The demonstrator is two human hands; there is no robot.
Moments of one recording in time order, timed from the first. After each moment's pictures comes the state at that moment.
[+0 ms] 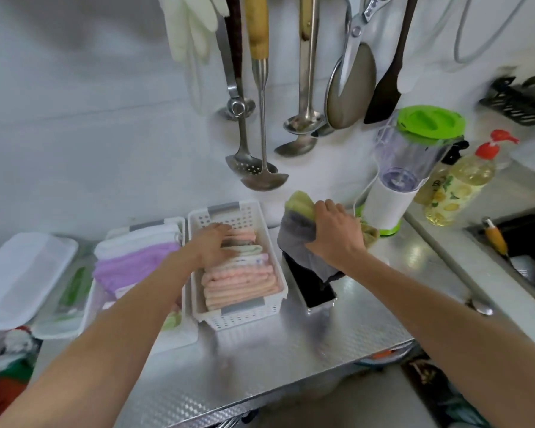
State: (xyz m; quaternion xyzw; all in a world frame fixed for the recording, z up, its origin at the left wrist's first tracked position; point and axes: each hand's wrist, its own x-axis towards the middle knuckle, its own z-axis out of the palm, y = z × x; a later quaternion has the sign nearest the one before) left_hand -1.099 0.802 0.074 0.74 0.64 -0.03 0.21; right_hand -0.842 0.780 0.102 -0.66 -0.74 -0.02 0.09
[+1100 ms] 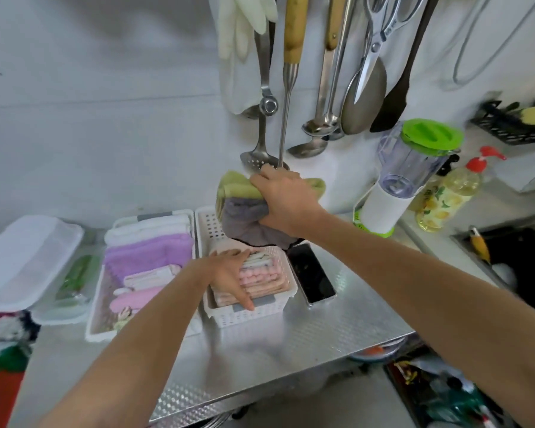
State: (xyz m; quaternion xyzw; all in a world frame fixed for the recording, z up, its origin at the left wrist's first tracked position) left_hand -1.100 0.761 0.063 0.75 0.55 -0.20 0.29; right_hand -0.939 0.780 0.172 -0.46 -0.87 -0.09 0.15
